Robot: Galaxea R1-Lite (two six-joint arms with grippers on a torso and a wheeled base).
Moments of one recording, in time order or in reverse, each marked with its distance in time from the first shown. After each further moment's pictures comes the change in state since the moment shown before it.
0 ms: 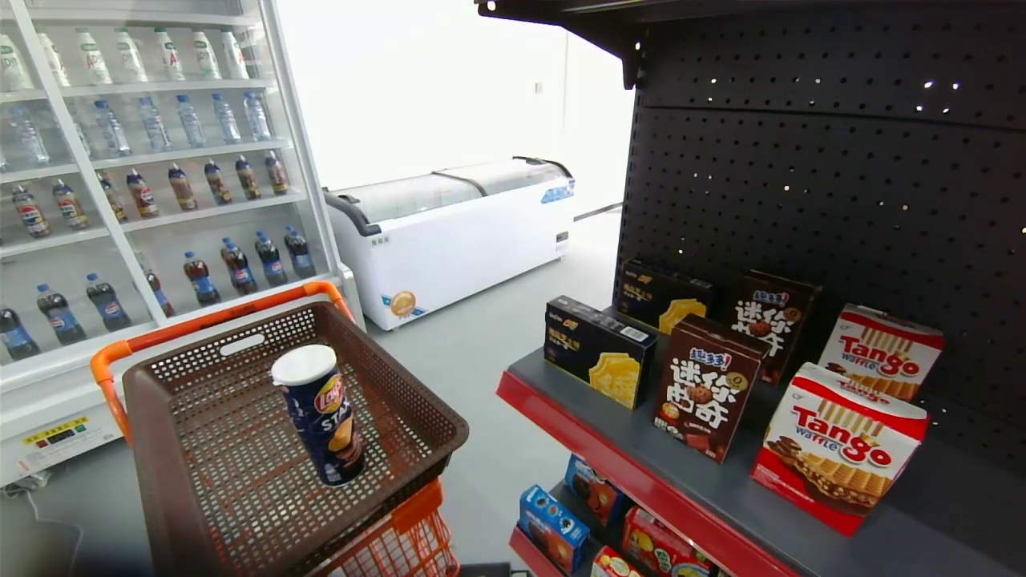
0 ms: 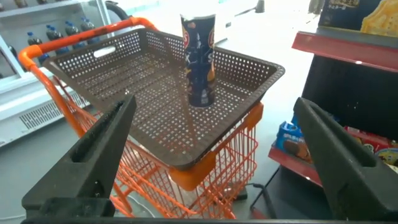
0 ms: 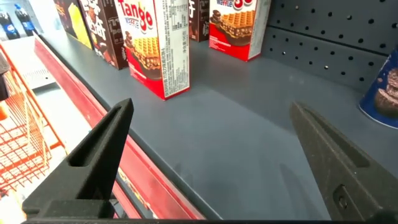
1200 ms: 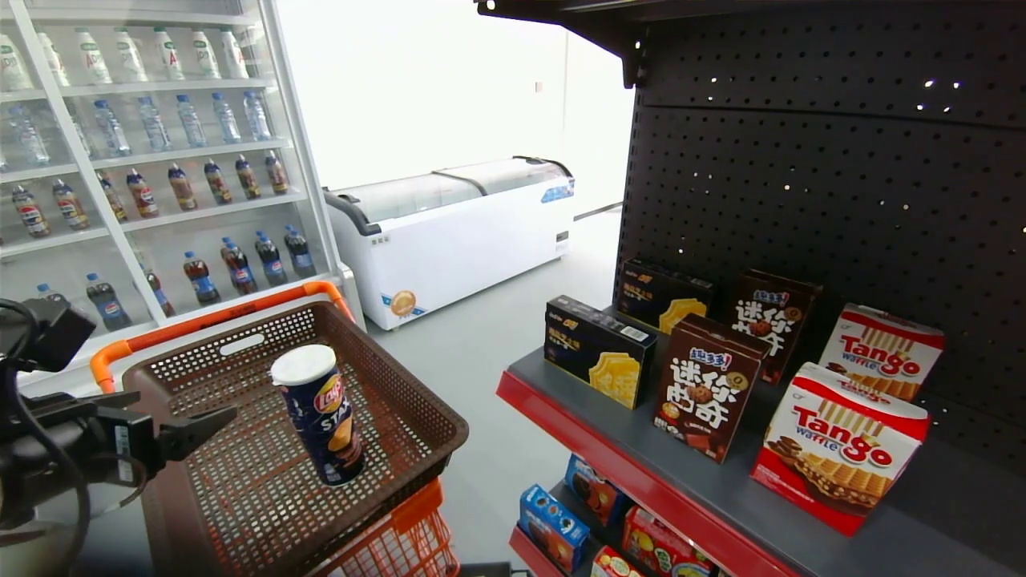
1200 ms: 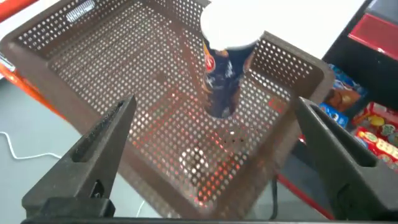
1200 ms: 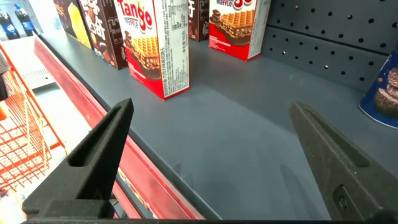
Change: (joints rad) left arm 0.197 1.276 -0.463 -0.359 -0.161 0.087; right arm 0.000 0.000 0.000 0.000 0.000 0.000
